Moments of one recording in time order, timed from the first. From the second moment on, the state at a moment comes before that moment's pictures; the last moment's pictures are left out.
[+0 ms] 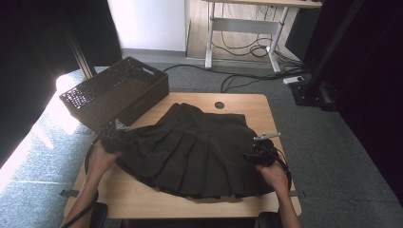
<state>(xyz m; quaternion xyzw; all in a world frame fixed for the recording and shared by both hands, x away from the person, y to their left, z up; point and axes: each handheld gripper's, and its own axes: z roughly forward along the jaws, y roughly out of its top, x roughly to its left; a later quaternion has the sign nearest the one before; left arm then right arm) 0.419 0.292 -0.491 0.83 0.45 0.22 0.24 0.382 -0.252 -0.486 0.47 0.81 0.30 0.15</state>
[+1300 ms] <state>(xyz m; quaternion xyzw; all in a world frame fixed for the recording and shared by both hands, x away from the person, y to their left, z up) 0.367 0.277 -0.486 0.83 0.42 0.15 0.32 0.321 -0.258 -0.526 0.51 0.80 0.28 0.15</state>
